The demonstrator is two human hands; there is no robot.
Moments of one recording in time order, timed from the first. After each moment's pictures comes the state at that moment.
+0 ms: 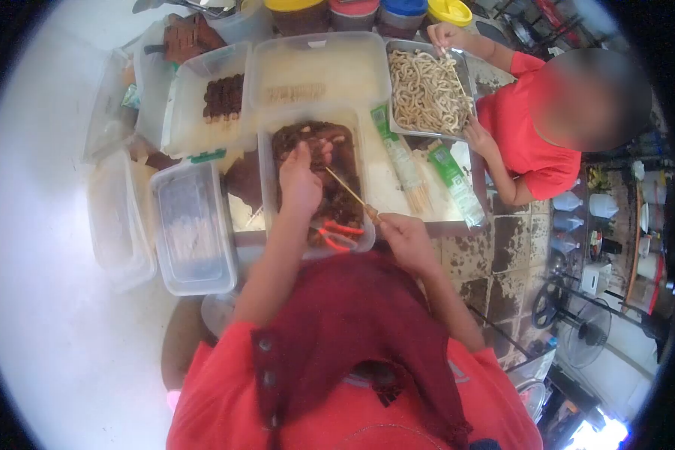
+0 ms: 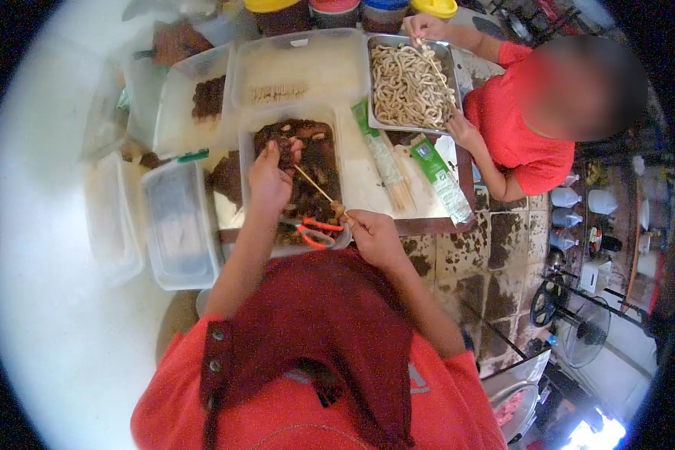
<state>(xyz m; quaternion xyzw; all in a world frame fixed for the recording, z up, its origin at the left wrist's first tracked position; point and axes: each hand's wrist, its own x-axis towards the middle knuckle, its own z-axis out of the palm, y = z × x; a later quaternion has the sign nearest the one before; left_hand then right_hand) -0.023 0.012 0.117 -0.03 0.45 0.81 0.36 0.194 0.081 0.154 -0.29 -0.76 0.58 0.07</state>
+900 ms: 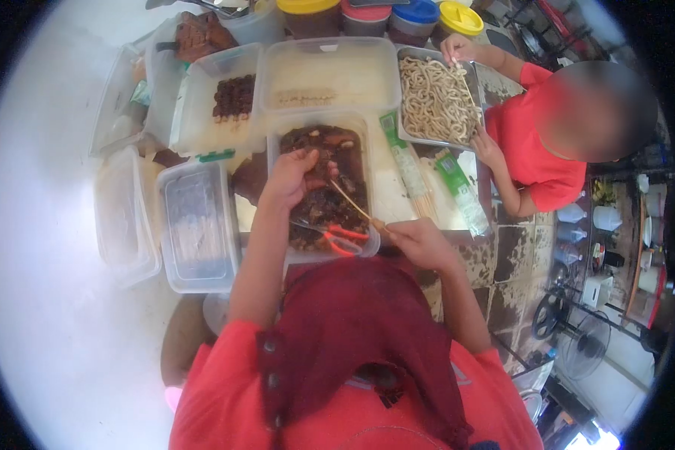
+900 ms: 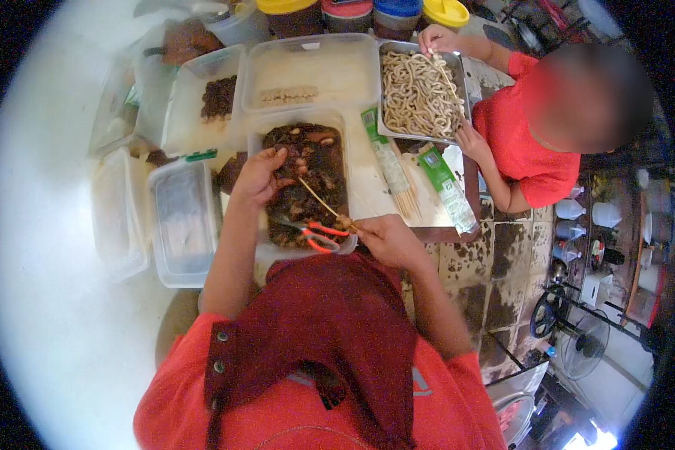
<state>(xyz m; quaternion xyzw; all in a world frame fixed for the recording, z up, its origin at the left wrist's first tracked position) -0.059 -0.007 0.152 0.02 0.54 0.65 0.53 0.189 0.116 0.181 -0.17 -0.84 0.51 -0.07</state>
